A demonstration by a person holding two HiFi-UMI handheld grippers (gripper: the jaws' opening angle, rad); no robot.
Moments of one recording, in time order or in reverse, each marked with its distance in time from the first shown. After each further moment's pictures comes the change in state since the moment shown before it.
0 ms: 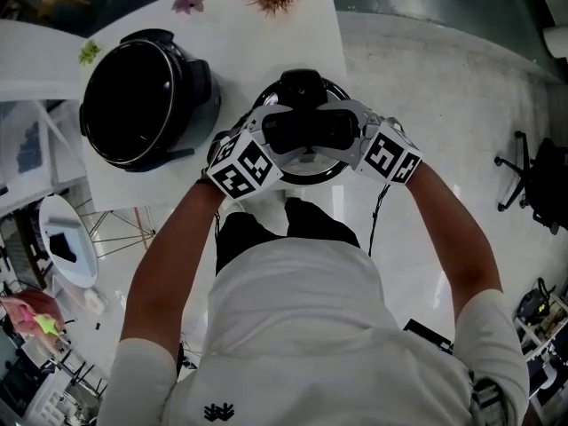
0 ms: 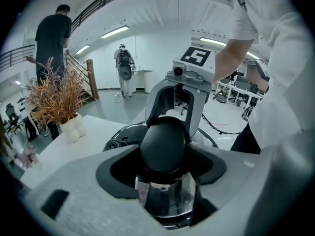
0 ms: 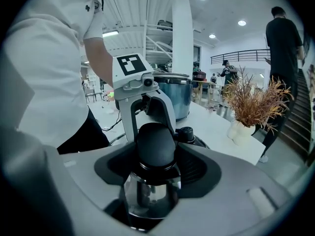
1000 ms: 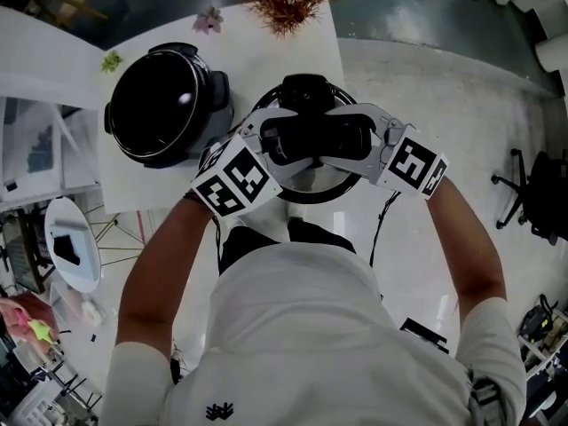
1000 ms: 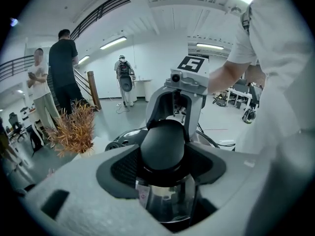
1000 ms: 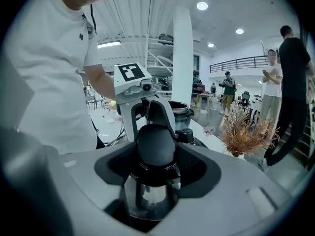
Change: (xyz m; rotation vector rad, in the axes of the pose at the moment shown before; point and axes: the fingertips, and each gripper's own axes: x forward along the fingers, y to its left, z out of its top) left arm -0.088 -0.016 0.091 0.043 -0.063 0.026; right arm -0.069 0.013 0.105 0.000 -0.105 -0.001
